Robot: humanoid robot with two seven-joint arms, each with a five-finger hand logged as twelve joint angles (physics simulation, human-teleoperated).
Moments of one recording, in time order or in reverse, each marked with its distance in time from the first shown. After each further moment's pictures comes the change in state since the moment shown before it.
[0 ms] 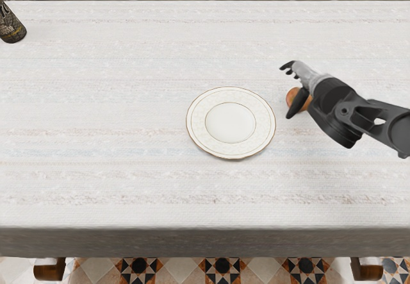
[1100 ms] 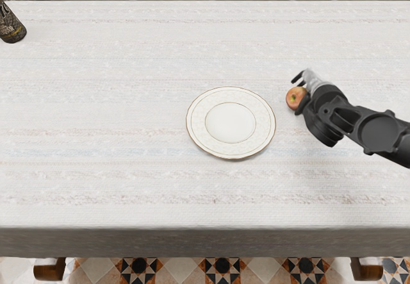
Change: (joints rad) left arm 0.000 0.000 0.000 0.000 0.000 0.000 0.000; right arm -0.044 0.176 0.000 -0.329 0.009 -0.029 0.000
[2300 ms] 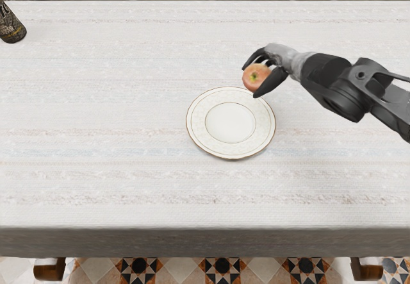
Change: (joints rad) left arm 0.000 0.000 0.000 0.000 0.000 0.000 0.000; right arm 0.008 -0.165 0.320 0.419 0.098 0.279 -0.001
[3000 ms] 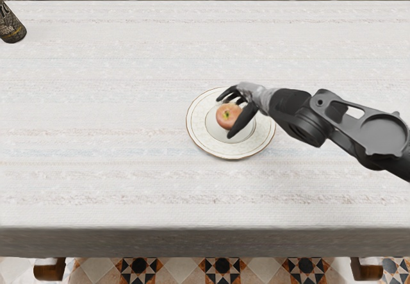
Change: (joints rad) left arm 0.000 0.000 0.000 0.000 0.000 0.000 0.000; right arm -0.110 0.176 0.016 -0.120 0.010 0.017 0.001
